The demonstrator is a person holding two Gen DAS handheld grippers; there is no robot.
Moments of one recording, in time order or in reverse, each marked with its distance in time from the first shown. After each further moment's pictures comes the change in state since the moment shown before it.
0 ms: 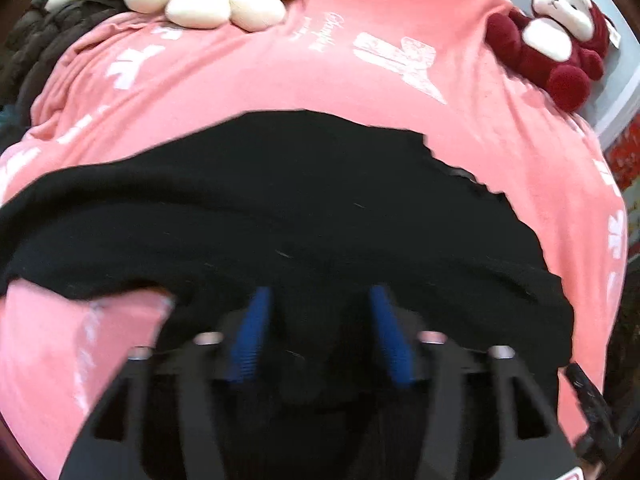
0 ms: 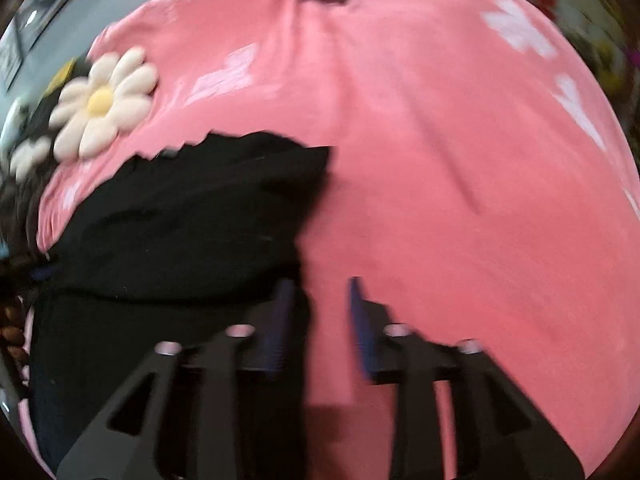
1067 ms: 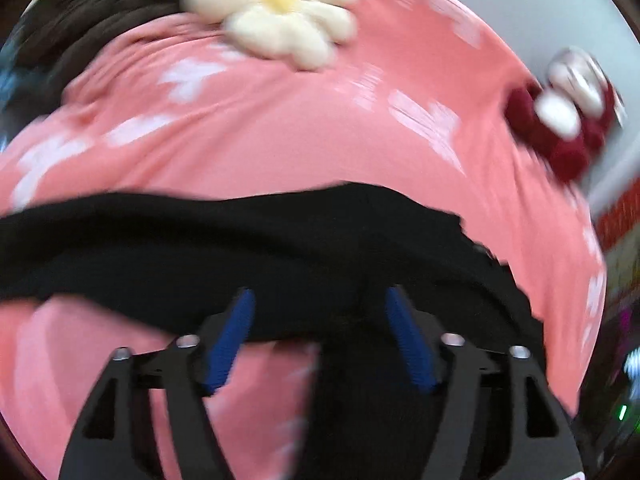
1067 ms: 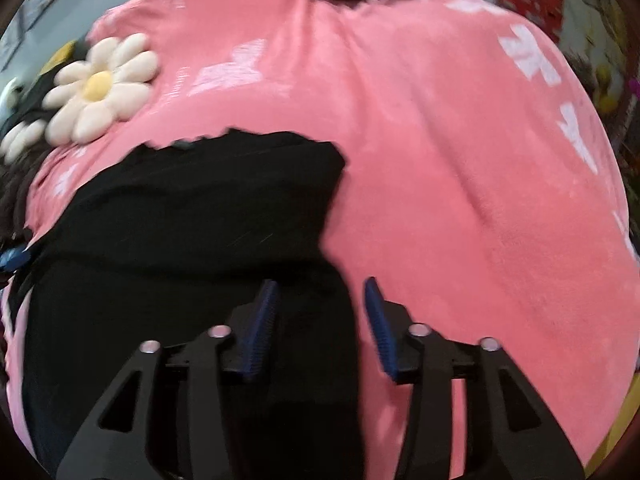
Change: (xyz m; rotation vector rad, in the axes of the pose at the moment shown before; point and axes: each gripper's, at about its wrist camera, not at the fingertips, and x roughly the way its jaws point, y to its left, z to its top) left arm -0.050 0.114 0.009 -0.211 -0.137 -0.068; right arm -0.056 0.037 -0.023 -0.042 -0.037 -0.028
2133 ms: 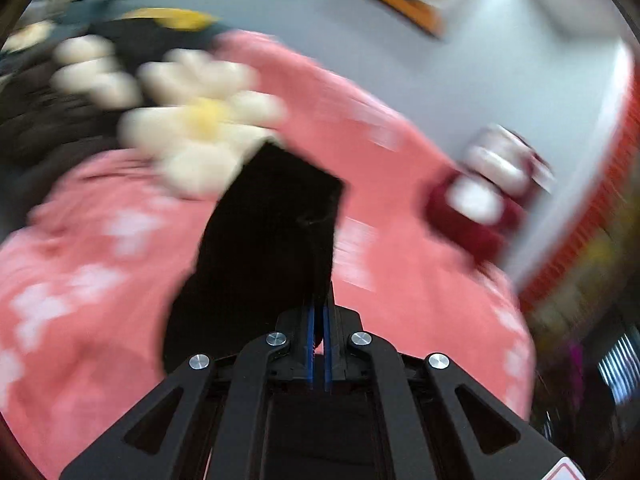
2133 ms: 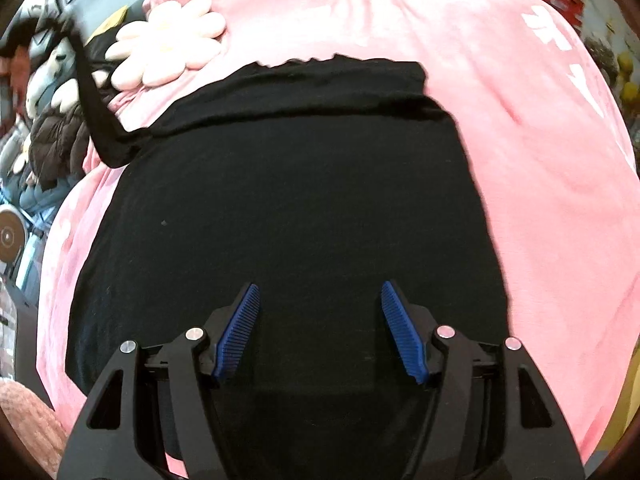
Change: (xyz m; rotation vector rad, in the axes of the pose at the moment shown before) left arm -0.114 -0.142 0.091 0.159 -0.256 -0.285; right arm -0.067 0.060 -0.105 0.037 0.104 0.105
